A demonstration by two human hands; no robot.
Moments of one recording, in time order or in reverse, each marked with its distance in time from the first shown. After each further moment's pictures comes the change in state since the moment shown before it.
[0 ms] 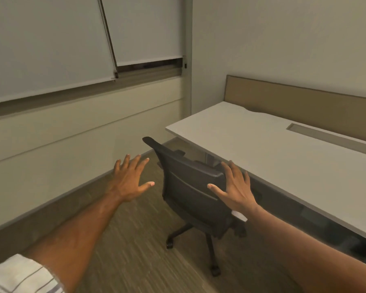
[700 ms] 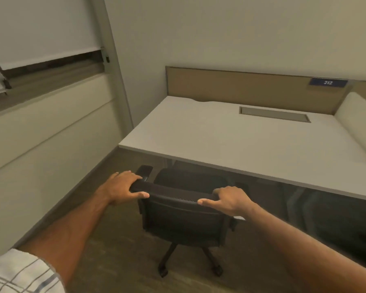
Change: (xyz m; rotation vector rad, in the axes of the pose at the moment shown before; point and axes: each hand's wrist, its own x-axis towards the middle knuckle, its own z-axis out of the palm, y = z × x) left_hand 0.293 -0.100 0.072 -0.131 -0.279 0.569; right_hand 0.123 -0.065 0.050 -0.139 -0.275 0.392
